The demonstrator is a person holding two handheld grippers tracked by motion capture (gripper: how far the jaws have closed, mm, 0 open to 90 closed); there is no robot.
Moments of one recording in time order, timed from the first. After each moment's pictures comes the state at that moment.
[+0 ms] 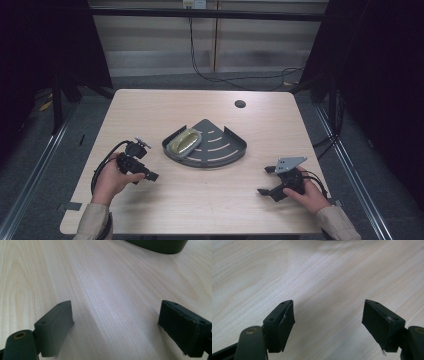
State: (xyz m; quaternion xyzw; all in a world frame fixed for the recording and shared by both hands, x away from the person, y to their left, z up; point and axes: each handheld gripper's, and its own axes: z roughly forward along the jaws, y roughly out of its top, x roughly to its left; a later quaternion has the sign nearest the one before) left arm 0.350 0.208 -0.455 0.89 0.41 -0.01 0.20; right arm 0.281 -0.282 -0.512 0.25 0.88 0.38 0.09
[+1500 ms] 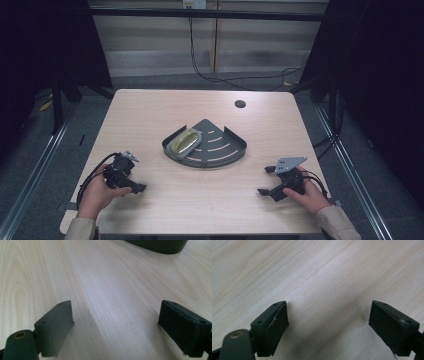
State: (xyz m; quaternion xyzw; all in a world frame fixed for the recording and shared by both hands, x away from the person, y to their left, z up) left arm 0.325 0.244 -0.480 0.90 0.38 0.04 0.20; right arm 0.281 -0.282 -0.512 0.25 0.88 0.38 0.09
